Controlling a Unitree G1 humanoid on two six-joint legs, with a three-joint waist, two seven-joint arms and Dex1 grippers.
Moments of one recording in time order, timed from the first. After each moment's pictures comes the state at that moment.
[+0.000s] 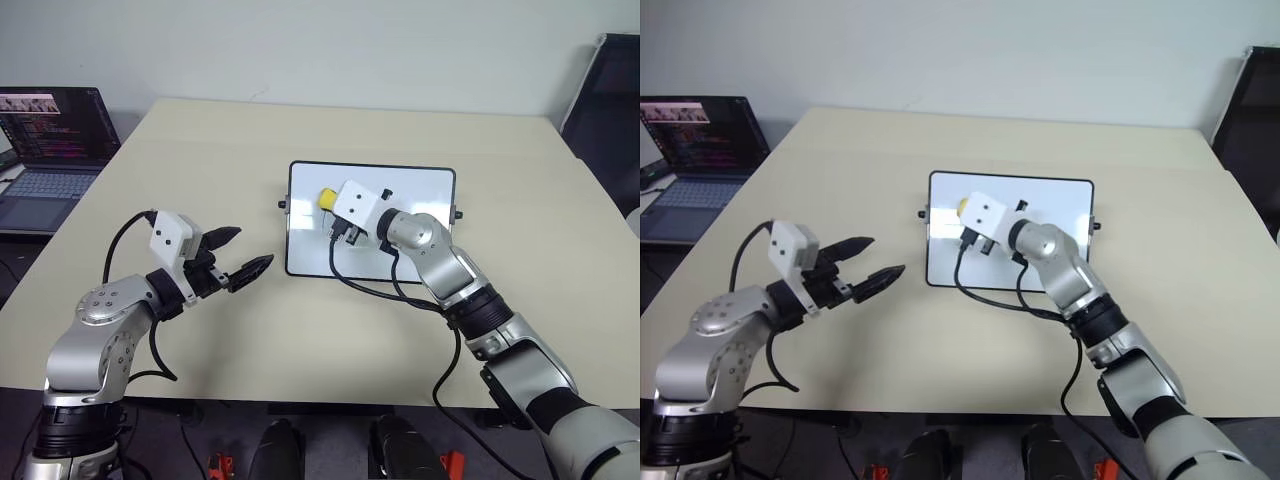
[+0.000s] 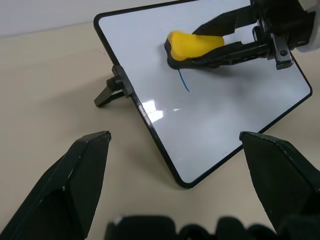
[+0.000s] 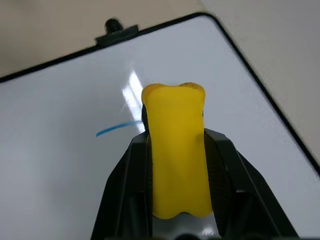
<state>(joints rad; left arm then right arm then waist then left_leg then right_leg) -0.19 0.67 0.22 -0.22 -0.50 0.47 -0.77 -0.87 -0.26 0.44 0.28 -0.28 0.29 0.54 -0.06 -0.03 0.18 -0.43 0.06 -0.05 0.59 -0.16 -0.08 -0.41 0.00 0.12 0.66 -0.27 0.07</state>
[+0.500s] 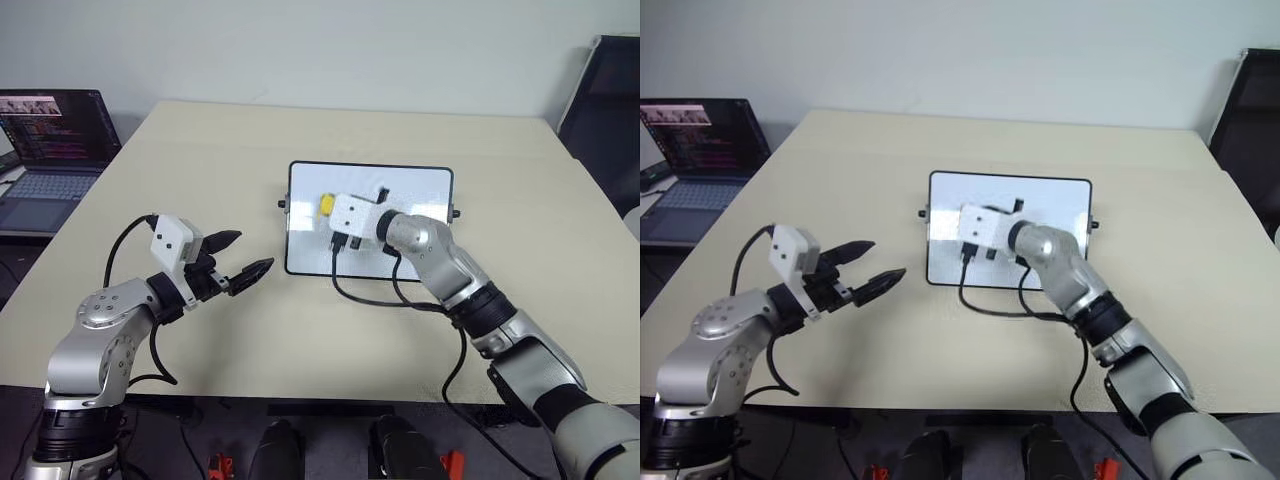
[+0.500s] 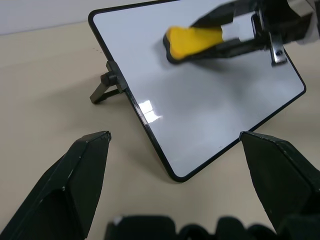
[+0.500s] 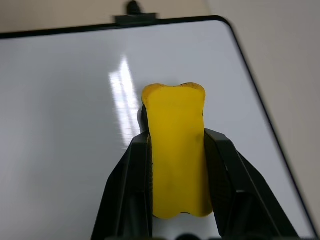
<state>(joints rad) -0.18 0.66 0.22 -0.22 -0.50 0.47 -0.78 -0.91 -0.28 0.47 0.32 -0.41 0.22 0.48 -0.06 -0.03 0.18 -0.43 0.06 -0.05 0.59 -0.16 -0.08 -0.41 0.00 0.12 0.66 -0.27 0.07</state>
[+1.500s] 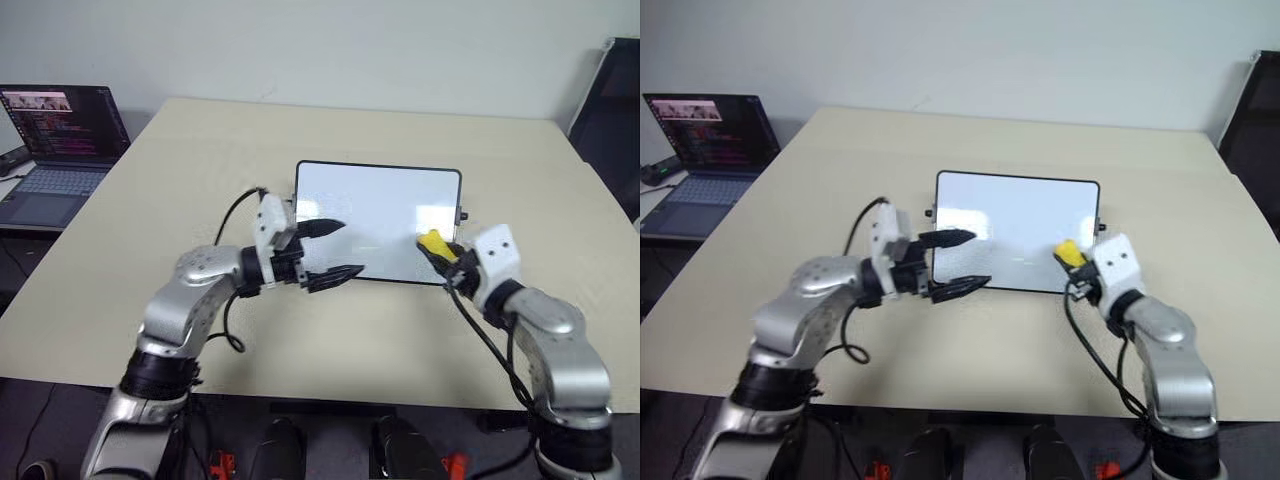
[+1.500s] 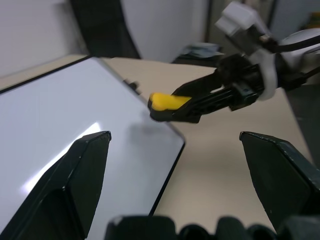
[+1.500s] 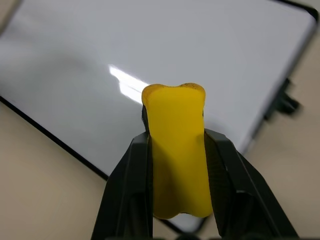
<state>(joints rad) -0.58 0.48 -0.16 -0.12 -0.46 0.39 -1.03 -0.16 -0.28 -0.19 -0.59 -0.04 0.89 0.49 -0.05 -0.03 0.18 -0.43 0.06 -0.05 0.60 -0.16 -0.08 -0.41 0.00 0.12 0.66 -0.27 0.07</state>
